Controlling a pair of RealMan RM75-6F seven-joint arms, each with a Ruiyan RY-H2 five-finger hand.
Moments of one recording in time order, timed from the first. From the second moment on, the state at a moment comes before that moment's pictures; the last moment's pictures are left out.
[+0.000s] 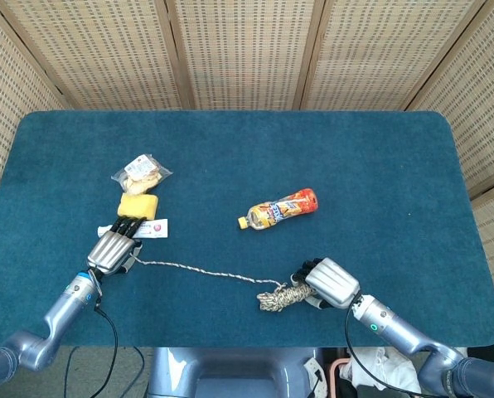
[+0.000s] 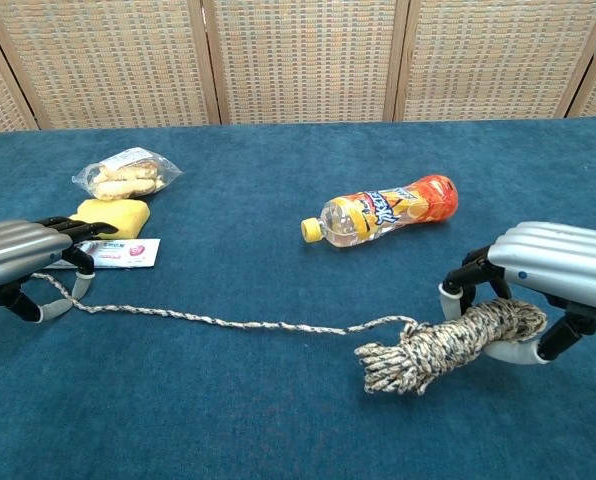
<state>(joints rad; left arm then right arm) -0.55 -1.58 -0.01 -1.08 1.45 0.93 0.14 0.61 -1.48 -0.13 -1.25 -1.81 1.17 0.15</state>
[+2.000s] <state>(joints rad) -0.69 -1.46 0.02 -1.16 1.85 1.38 0.13 0.99 -1.48 0.35 -1.82 -0.51 1.20 -0.55</state>
